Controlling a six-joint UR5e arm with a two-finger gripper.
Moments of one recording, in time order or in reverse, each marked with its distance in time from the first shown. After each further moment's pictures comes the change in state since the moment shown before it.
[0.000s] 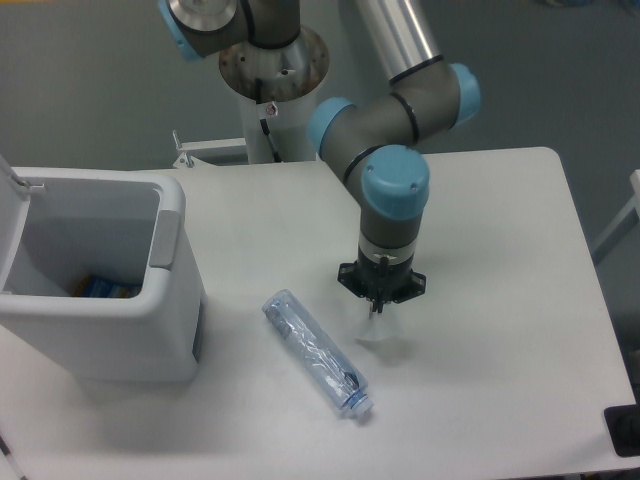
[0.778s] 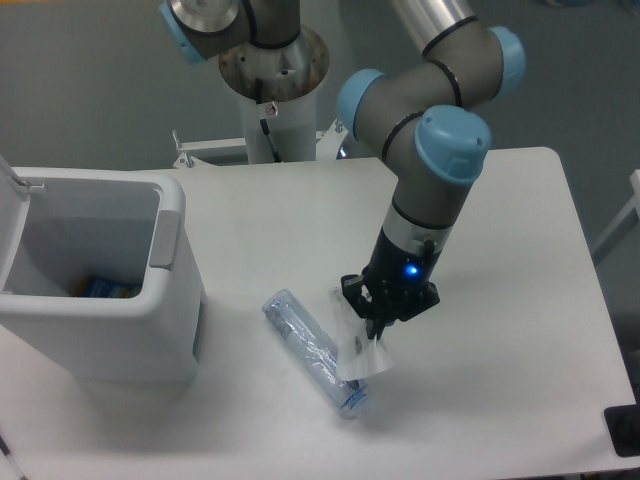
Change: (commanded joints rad) arm -0.032 0.040 0.180 -0.042 -0.261 -0.374
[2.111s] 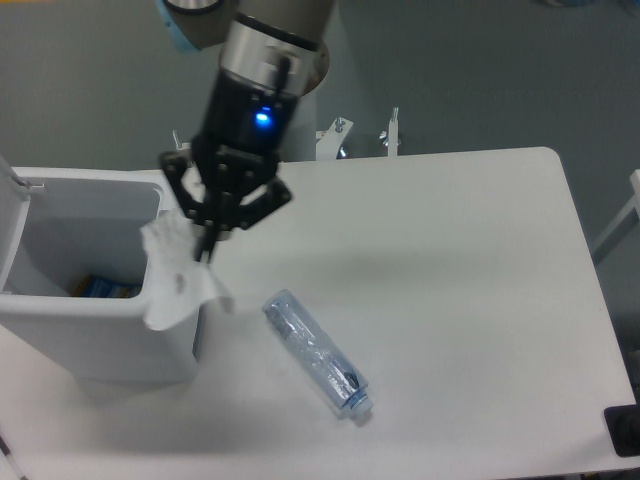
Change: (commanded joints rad) arm -0.252 0.244 0.003 -0.002 -0.121 -0.330
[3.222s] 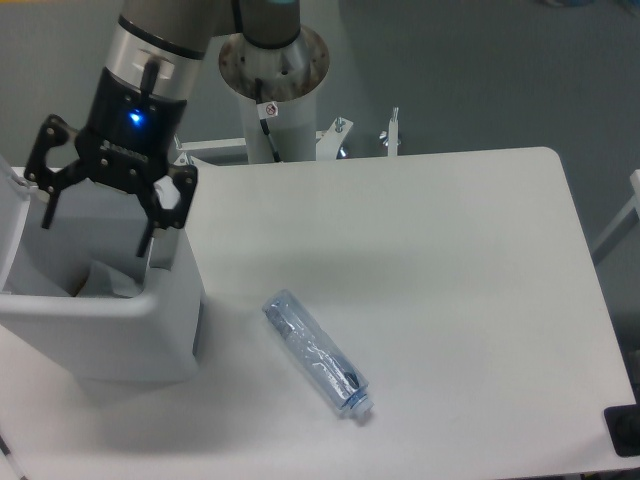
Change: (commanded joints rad) arm 0.012 -0.052 0.026 0.018 0.069 0.083
